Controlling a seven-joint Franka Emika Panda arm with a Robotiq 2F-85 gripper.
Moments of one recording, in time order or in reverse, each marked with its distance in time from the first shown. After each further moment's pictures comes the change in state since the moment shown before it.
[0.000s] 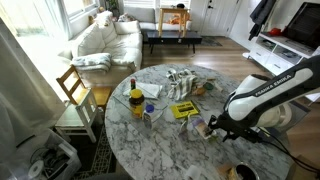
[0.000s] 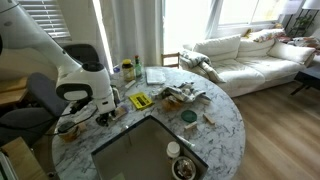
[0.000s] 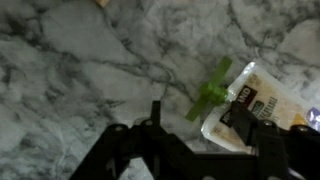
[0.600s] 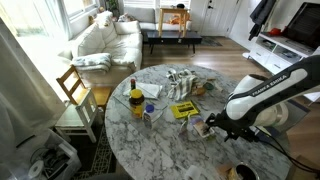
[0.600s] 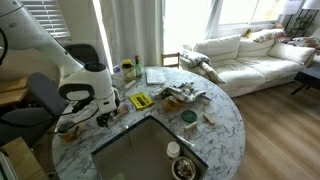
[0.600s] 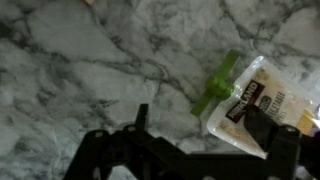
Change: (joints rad) arm 0.004 0.020 -0.008 0.021 -0.006 0.000 0.047
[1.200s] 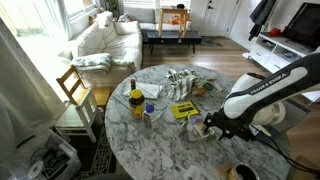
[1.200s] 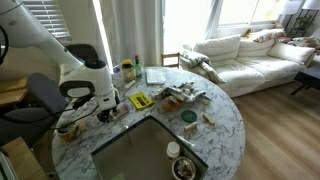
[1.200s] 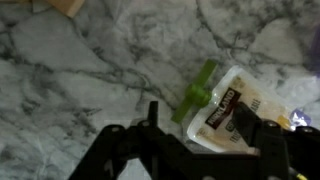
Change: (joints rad) arm 0.001 -0.004 0.023 0.022 0.012 -0.010 0.016
